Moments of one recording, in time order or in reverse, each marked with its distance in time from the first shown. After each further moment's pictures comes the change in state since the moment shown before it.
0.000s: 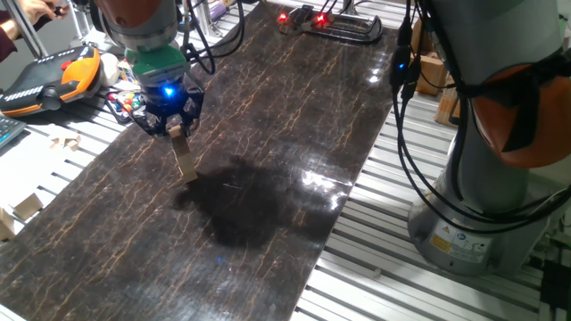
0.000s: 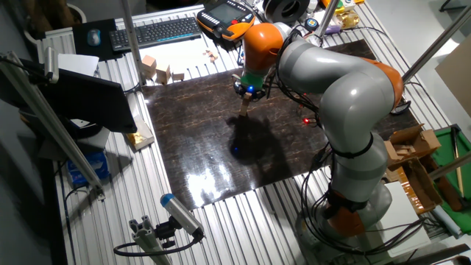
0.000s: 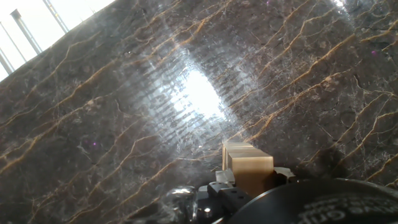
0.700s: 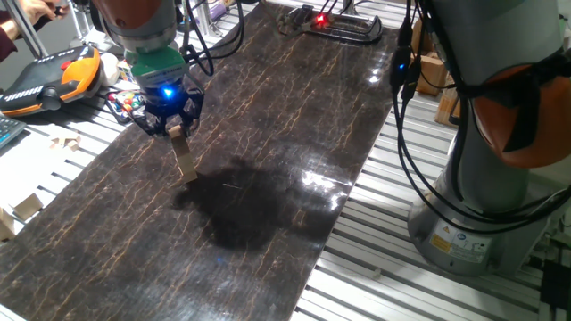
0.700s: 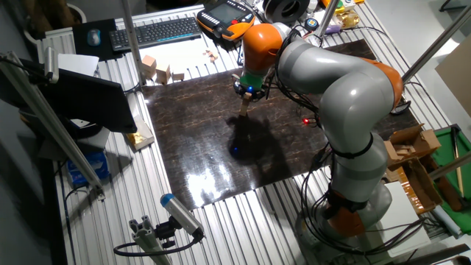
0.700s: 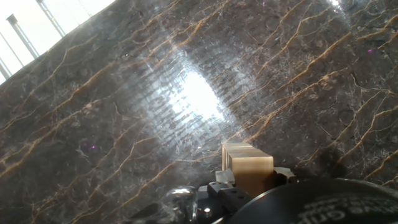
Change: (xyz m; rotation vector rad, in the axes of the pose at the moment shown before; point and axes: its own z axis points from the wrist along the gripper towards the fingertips) arm 0.000 0.000 0.000 0.001 -0.002 0.015
